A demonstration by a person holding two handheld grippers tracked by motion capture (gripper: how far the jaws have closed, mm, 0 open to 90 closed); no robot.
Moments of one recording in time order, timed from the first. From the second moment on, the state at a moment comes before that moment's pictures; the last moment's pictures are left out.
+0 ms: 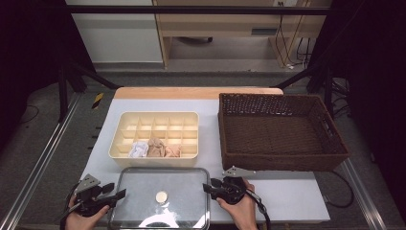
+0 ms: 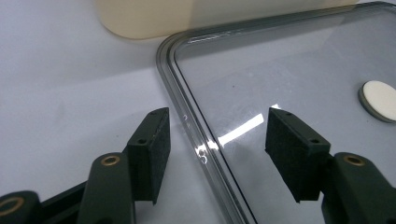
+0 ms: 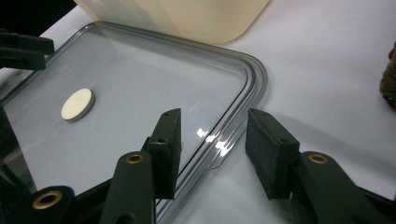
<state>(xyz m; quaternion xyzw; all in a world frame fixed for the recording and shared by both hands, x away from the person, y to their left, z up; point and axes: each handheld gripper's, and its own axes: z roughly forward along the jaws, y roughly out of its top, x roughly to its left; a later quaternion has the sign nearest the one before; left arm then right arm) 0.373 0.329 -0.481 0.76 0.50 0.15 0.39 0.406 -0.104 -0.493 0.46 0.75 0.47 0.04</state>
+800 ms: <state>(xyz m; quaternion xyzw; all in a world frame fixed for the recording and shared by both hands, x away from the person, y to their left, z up) 0.369 0.322 -0.483 0.75 0.51 0.14 0.40 0.410 -0.103 -0.492 0.51 0.72 0.47 0.00</state>
